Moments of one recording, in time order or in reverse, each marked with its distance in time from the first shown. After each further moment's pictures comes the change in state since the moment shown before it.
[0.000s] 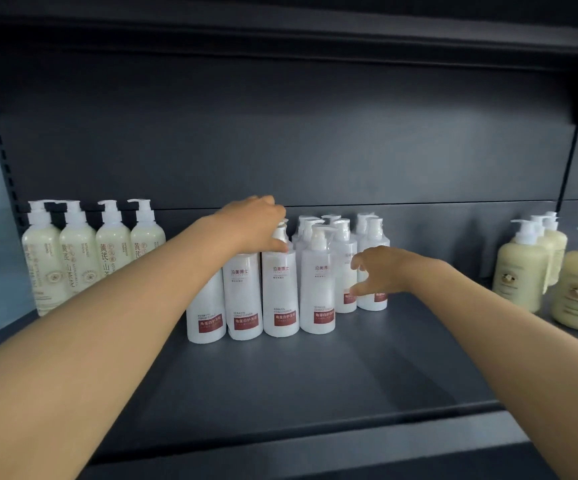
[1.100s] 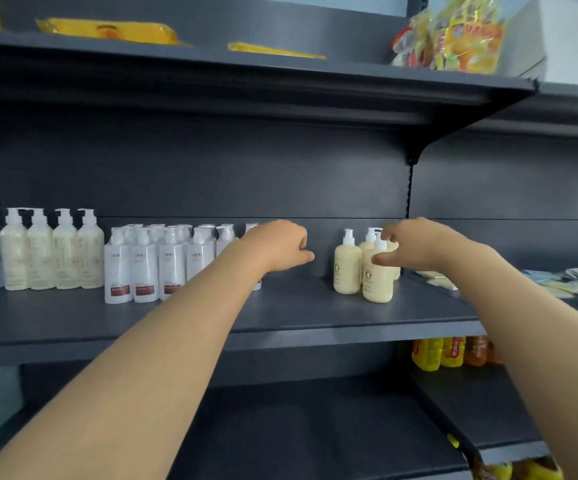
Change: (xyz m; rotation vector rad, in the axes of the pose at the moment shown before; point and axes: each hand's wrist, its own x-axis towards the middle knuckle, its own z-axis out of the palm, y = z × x) left_hand -0.066 0.337 -0.121 -0.232 0.019 -0.069; right_hand -0.294 0.233 -0.070 -0.070 0.309 0.118
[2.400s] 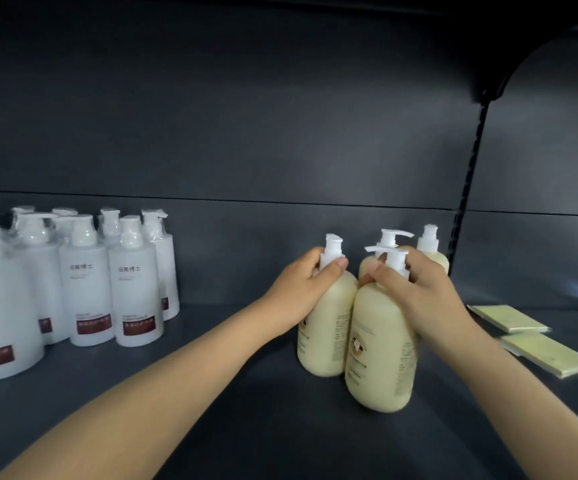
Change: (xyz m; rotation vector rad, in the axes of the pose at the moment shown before) left_hand 0.307 0.026 0.224 -1.068 0.123 -0.115; right_hand 0.253 0.110 0.196 1.222 0.196 -0.035
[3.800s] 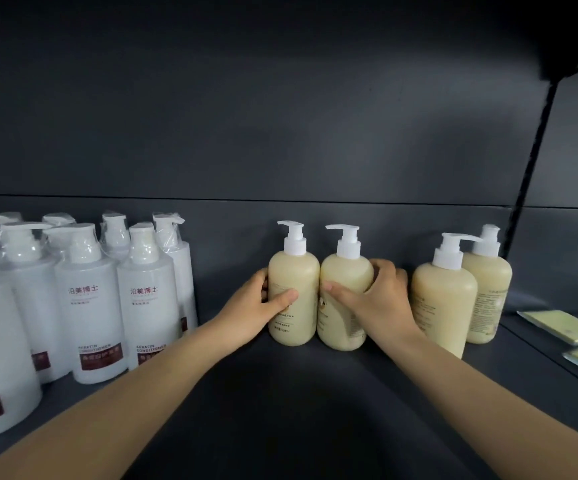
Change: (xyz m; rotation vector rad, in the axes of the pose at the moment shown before) left_hand 0.022 -0.108 -0.088 0.062 0.022 -0.145; right_hand 0.064 0.050 0.113 -0.254 0.163 0.186
